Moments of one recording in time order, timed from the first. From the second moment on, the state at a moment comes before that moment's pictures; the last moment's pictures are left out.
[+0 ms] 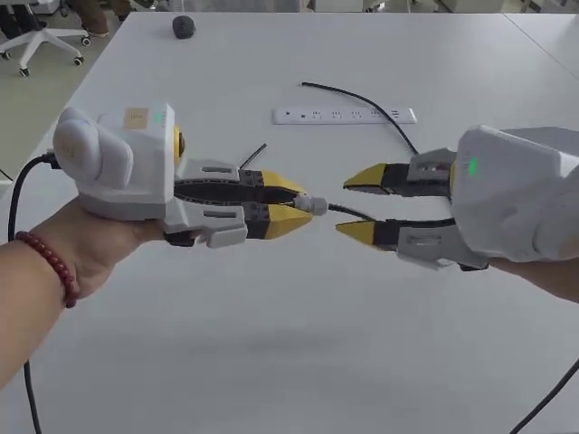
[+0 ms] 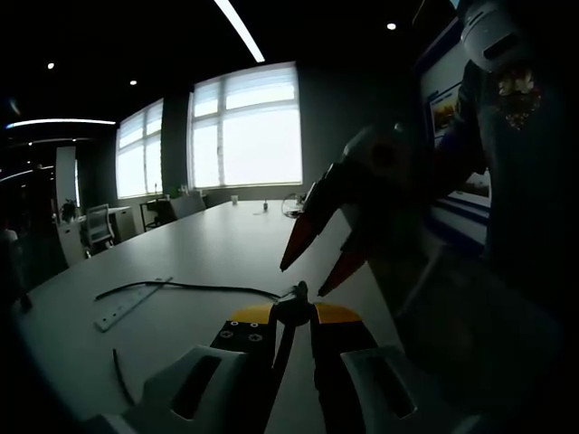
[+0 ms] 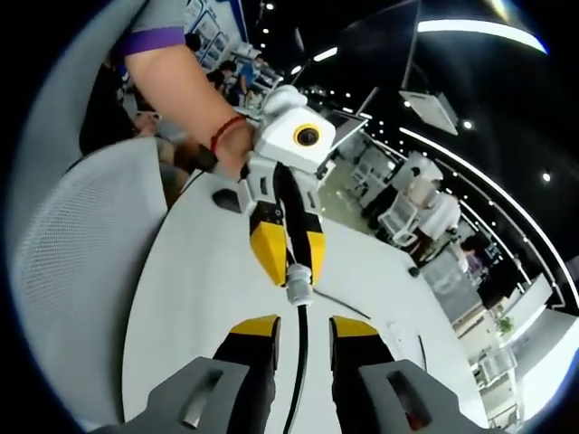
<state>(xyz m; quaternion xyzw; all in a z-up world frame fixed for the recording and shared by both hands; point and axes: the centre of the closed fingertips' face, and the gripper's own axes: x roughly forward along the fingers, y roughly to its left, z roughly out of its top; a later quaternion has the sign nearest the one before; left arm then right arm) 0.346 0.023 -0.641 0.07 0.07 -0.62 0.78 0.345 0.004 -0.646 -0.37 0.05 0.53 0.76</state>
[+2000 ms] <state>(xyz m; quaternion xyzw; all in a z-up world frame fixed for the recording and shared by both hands) 0.346 0.044 -0.654 0.09 0.09 -0.61 0.78 0.369 -0.083 -0.752 -0.40 0.20 0.48 0.75</state>
